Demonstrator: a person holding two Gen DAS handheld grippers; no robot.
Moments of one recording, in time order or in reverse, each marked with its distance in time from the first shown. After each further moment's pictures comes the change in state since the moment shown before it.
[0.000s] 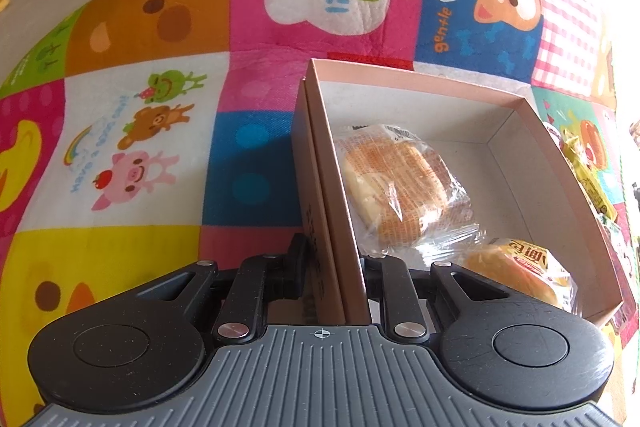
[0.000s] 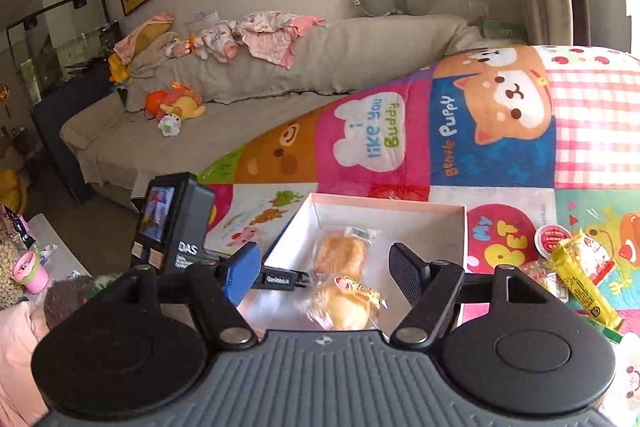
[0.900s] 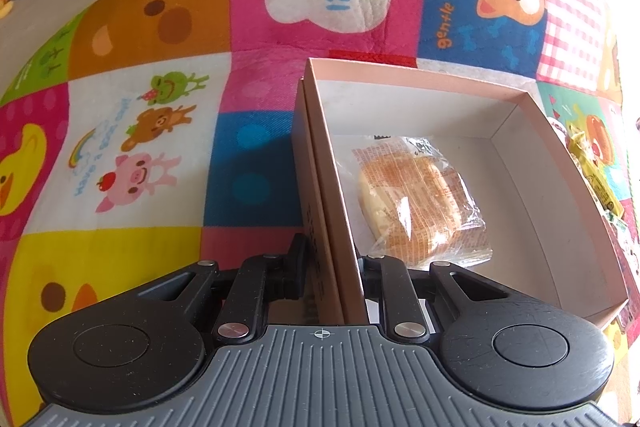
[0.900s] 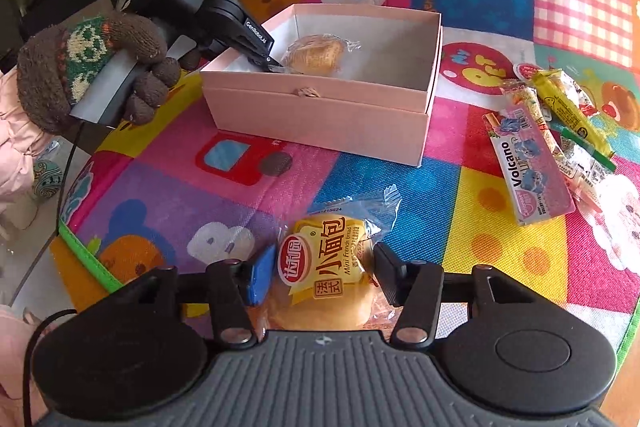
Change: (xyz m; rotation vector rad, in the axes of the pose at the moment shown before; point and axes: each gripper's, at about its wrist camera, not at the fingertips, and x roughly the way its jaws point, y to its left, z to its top) left arm 0.000 -0.004 0.000 0.010 0.006 0.027; right arm -0.017 -0.011 -0.147 -0.072 0.268 -0.023
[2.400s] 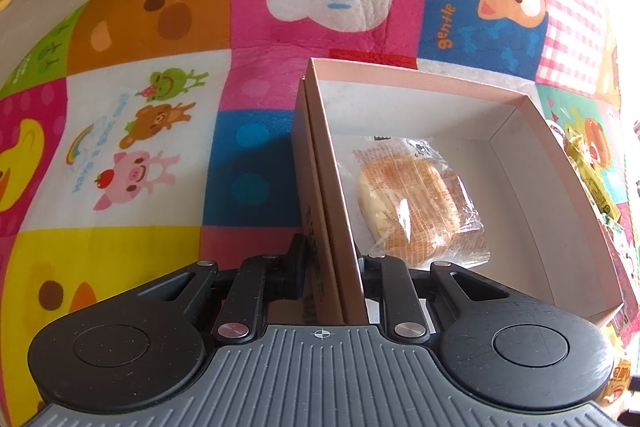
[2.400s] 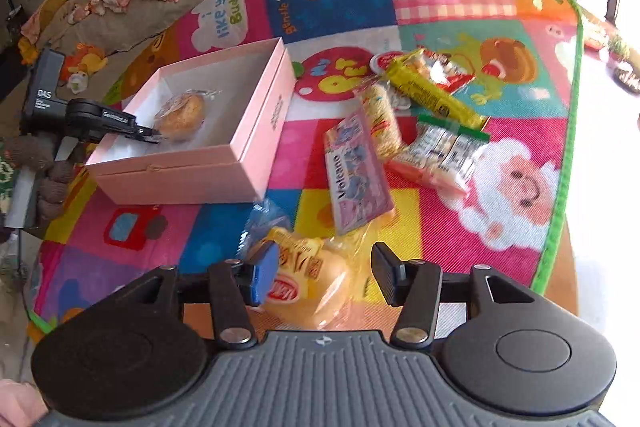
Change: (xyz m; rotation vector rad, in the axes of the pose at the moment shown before) left arm 0.000 0.001 0.003 -0.013 0.013 -0.010; right arm -0.034 -0.097 0.005 0.322 -0.021 -0.072
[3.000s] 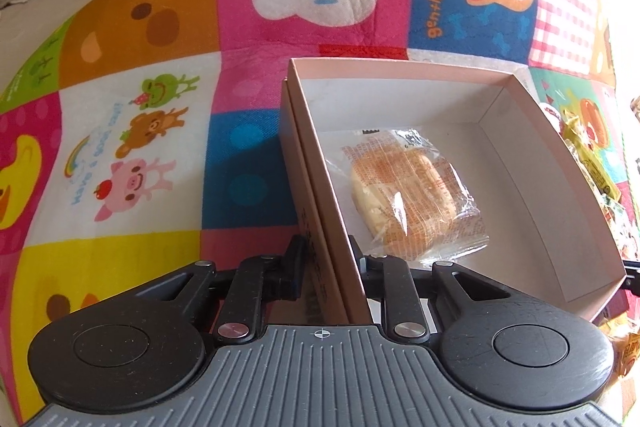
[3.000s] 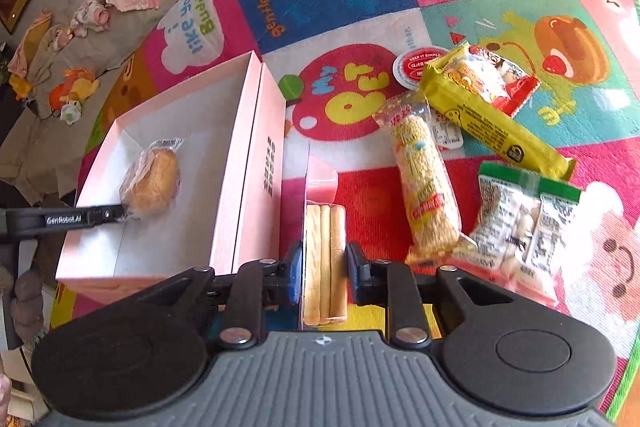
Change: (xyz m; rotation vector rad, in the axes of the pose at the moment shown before) left arm 0.000 -0.003 0.003 0.058 0.018 0.001; right arm 0.091 -0.012 0.082 0.078 0.054 0.008
